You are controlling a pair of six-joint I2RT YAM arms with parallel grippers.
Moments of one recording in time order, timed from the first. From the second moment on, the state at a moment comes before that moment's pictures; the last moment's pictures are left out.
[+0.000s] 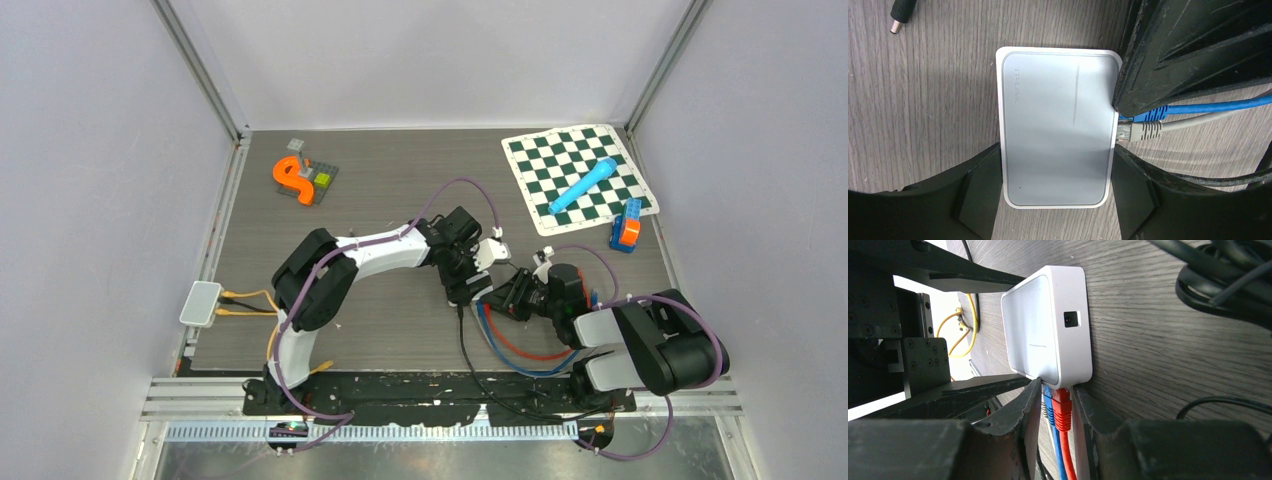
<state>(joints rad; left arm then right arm) -0.89 2.01 1.40 -0.49 0.35 0.38 0.28 1.38 0.09 0.72 -0.56 0.98</state>
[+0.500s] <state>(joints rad) -0.89 2.01 1.40 -0.49 0.35 0.38 0.26 1.39 0.07 0.76 -0.58 0.98</state>
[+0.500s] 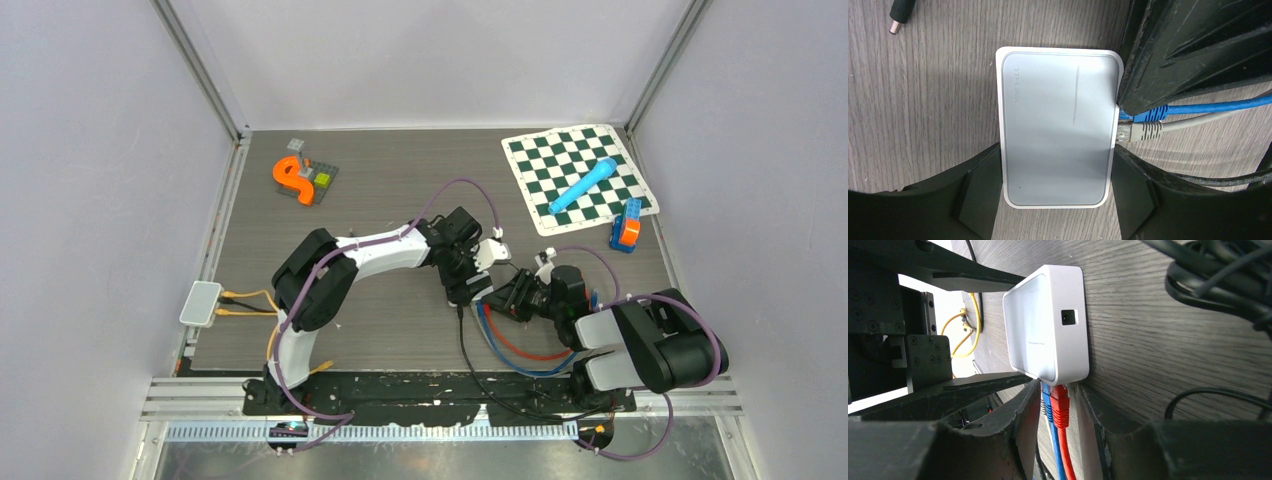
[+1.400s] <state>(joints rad) -0.89 2.01 1.40 -0.49 0.35 0.39 0.24 1.45 0.06 0.86 -0.63 0.98</state>
